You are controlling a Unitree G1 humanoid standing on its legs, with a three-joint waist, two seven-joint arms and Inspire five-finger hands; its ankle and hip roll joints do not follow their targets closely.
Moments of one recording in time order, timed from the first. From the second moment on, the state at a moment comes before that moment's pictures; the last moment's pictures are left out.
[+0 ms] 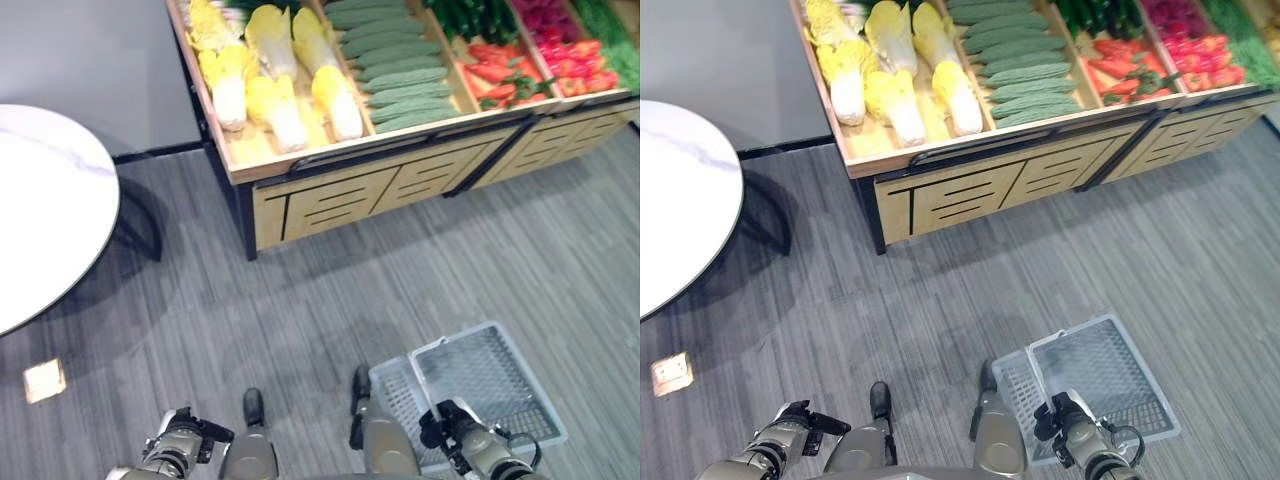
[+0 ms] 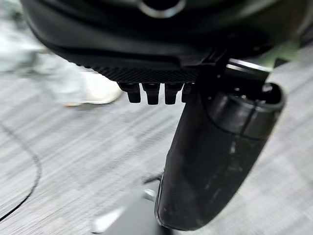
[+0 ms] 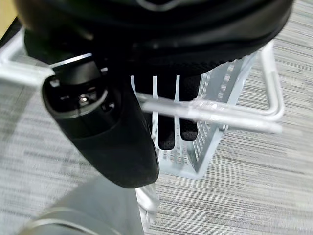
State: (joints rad) left arm -0.20 0.31 -0.13 1.27 -0.07 0.19 0.22; right arm -0.11 -0.30 0.32 1.12 -0.15 0.11 -0.07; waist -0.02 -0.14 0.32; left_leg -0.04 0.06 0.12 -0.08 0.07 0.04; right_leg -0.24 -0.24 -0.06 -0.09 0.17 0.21
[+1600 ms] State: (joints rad) left arm -0.19 1.17 -0.07 0.24 0.45 0.08 0.28; right arm -0.03 -0.50 0.29 1.03 -0.27 0.08 -0.03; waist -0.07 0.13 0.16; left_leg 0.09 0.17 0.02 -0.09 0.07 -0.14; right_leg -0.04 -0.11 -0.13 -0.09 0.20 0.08
